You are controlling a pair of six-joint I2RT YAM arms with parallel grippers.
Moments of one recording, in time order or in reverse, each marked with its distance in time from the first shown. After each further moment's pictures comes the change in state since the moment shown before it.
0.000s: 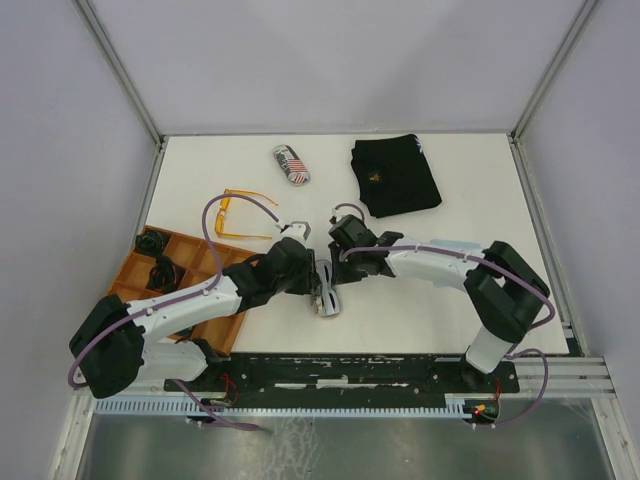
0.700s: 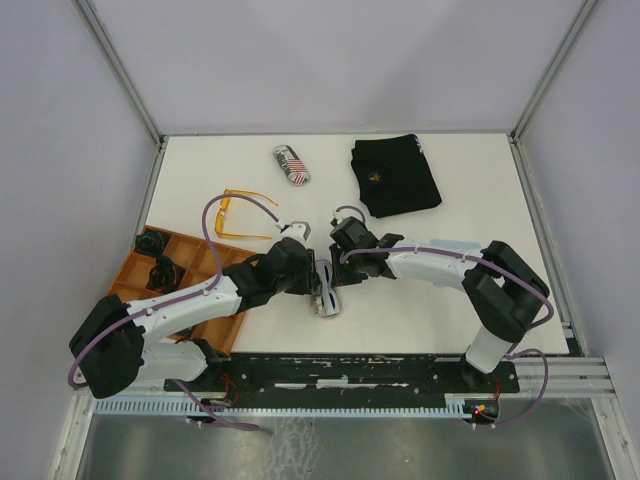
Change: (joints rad) left arm 0.000 0.000 0.000 0.000 0.000 0.000; right arm 0.000 -0.028 -0.029 0.031 -0.007 0.005
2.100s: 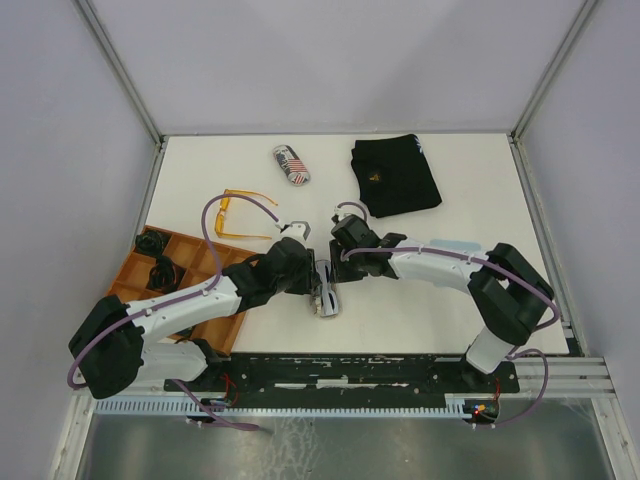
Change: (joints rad) left arm 0.000 -0.004 0.000 0.000 0.000 0.000; right arm 0.000 -0.021 0.000 0.017 0.024 0.006
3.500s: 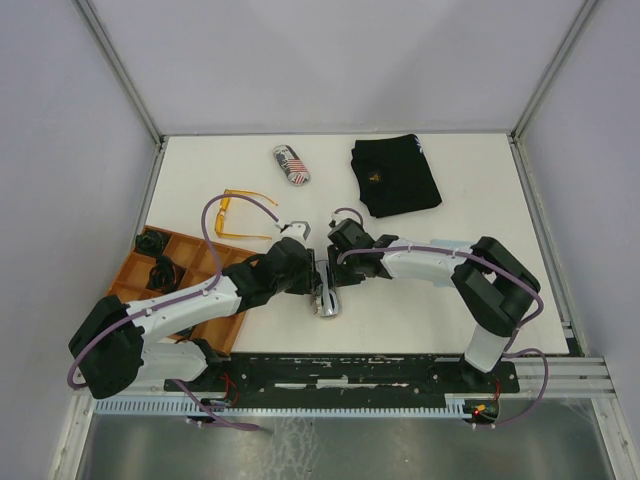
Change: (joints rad) left arm 0.000 0.000 0.000 0.001 0.000 0.000; right arm 0.000 0.079 0.000 0.026 -0.031 0.007
